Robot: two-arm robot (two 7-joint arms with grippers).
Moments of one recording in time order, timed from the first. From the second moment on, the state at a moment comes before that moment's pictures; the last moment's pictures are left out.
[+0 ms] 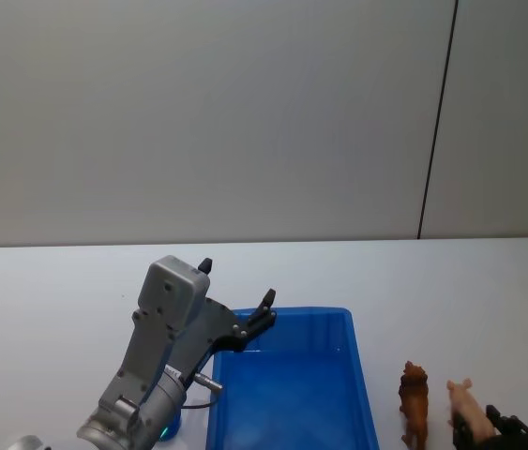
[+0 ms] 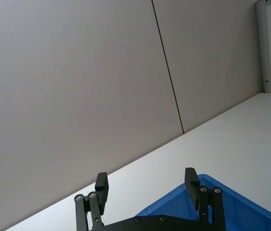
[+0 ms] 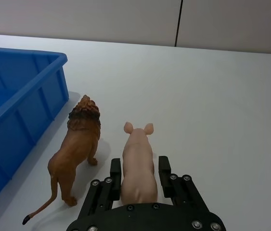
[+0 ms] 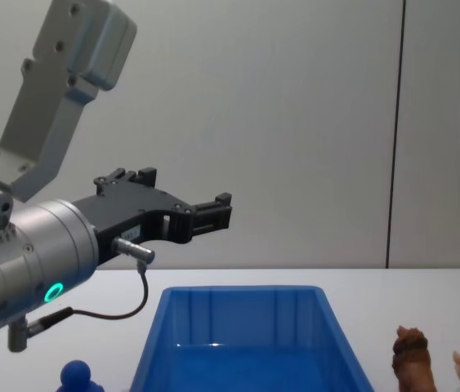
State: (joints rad) left arm -0.24 0.38 0.45 -1.63 -0.20 0.01 -0.01; right arm -0.09 0.28 -0.24 -1.60 0.24 0.11 -0.04
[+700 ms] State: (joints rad) left arm -0.24 0.38 0.45 -1.63 -0.20 0.01 -0.01; right arm -0.08 0.27 -0.23 -1.69 0.22 0.09 -0.01
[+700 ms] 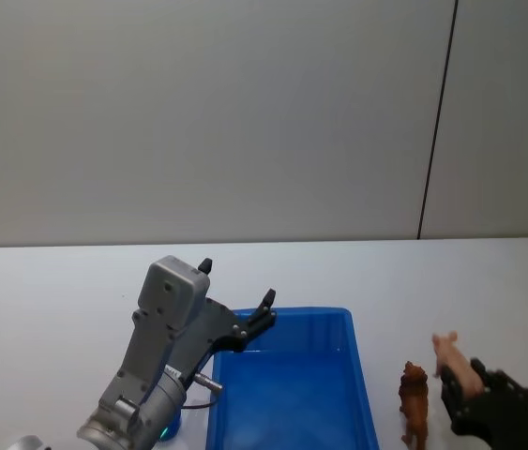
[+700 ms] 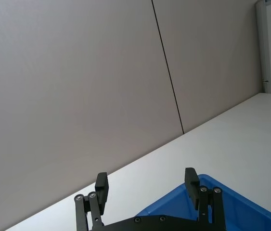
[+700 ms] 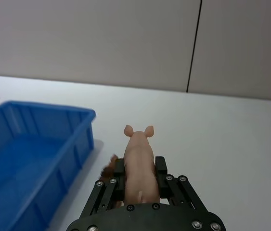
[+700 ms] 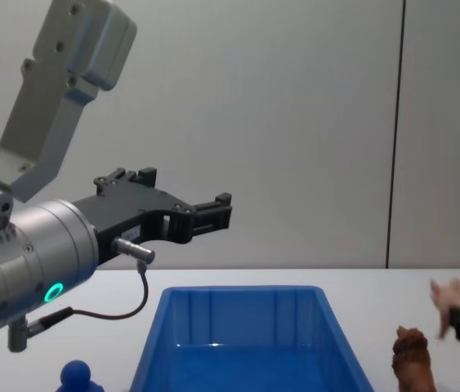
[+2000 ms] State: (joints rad) left arm -0.24 0.38 0.45 -1.63 -0.20 0.01 -0.01; right arm 0.10 0.11 -0.33 -1.63 0.17 0.20 0.26
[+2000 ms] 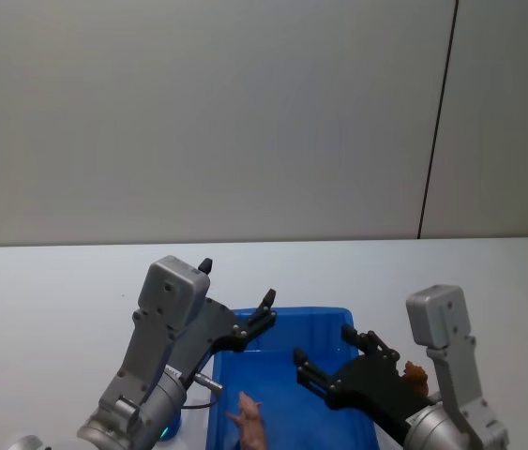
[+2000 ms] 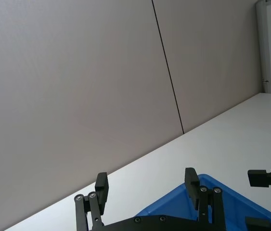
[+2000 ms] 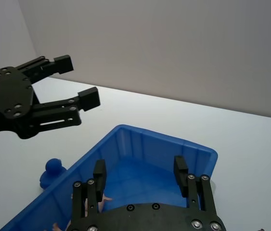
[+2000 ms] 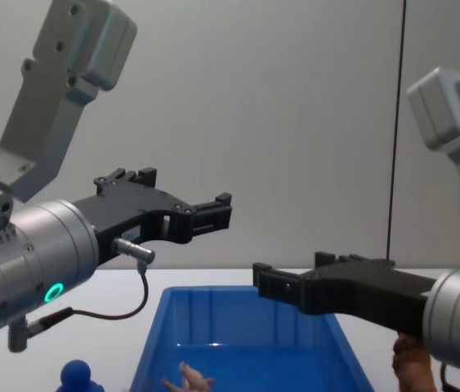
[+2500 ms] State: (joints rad) left arm -0.24 0.38 0.45 -1.63 -0.20 0.01 -0.01; right arm 0.06 0.14 -0.30 -1.67 0.18 0.21 0.14
